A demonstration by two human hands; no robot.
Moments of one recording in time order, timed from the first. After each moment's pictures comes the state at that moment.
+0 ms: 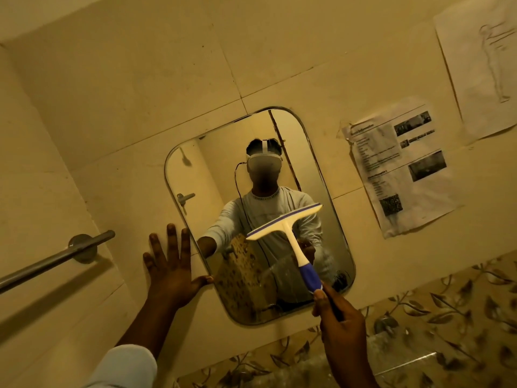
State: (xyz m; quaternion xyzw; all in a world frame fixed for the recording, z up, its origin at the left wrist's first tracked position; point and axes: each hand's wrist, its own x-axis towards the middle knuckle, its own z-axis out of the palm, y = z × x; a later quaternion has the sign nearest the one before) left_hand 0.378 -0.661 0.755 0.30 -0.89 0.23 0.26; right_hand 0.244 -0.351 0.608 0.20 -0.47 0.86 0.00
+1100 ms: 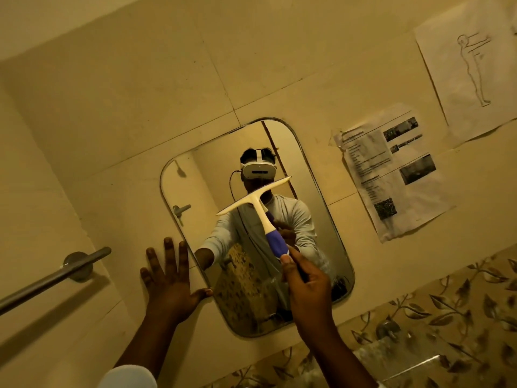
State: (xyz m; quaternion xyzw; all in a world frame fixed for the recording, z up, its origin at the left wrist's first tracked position) left_hand 0.378 -0.661 0.757 0.29 -0.89 0.22 0.25; right_hand 0.254 -0.371 0.698 0.27 -0.41 0.87 0.03
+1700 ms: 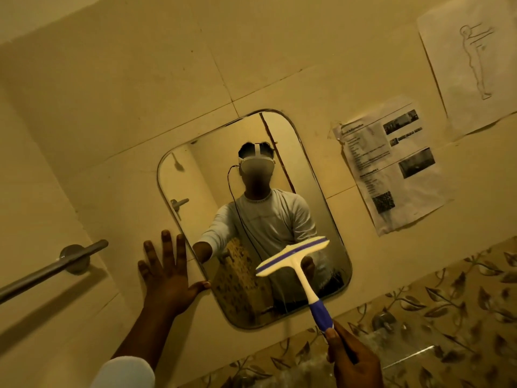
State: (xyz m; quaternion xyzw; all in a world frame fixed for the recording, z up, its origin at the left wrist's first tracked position) left_hand 0.378 -0.661 0.757 0.29 -0.89 0.23 0.26; right_hand 0.269 -0.340 0.556 0.11 -0.55 0.83 -0.02
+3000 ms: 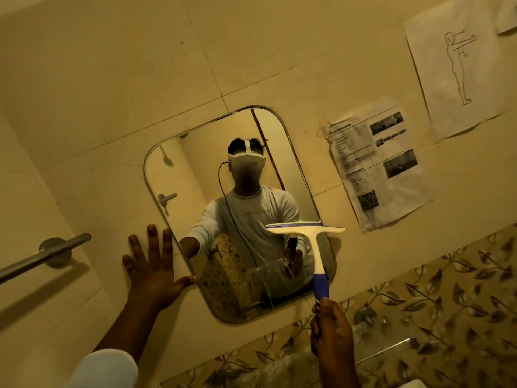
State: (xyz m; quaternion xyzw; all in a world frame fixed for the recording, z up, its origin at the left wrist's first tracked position) left_hand 0.379 -0.658 0.758 0.29 -0.90 0.22 0.25; right_hand 0.243 -0.350 0.582 0.08 -0.40 0.90 -0.12
